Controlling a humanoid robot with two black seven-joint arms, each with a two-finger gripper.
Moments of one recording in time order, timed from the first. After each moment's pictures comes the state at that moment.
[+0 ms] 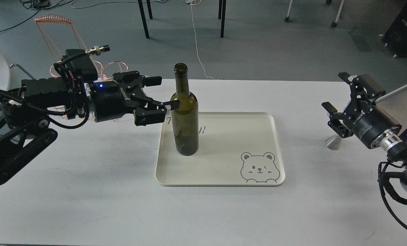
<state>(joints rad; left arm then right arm) -0.69 0.64 -0.83 -1.49 2.05 -0.33 -0.49 0.53 -0.93 0.43 1.47 -0.12 0.00 0.49</state>
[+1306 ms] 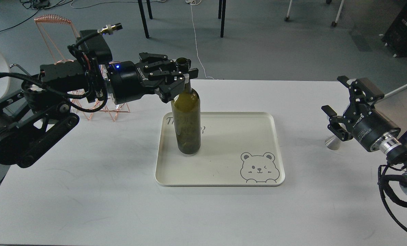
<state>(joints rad) -0.80 0.53 -0.83 -1.42 2.05 -0.26 -0.49 0.52 -0.93 0.42 1.47 -0.12 -0.01 0.49</state>
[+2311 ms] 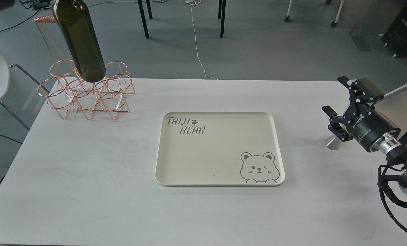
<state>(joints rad) -1.08 0.92 -0.77 -1.13 1.88 -0.23 -0.49 0.52 -0.93 0.42 1.47 -0.13 -0.02 0.49</state>
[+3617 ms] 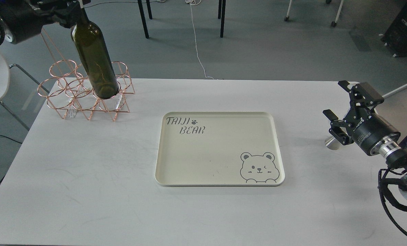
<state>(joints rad) -1.04 0.84 -0.65 -1.01 1.80 -0.10 -0.49 0.50 -0.93 0.42 1.47 -0.13 -0.04 0.49</state>
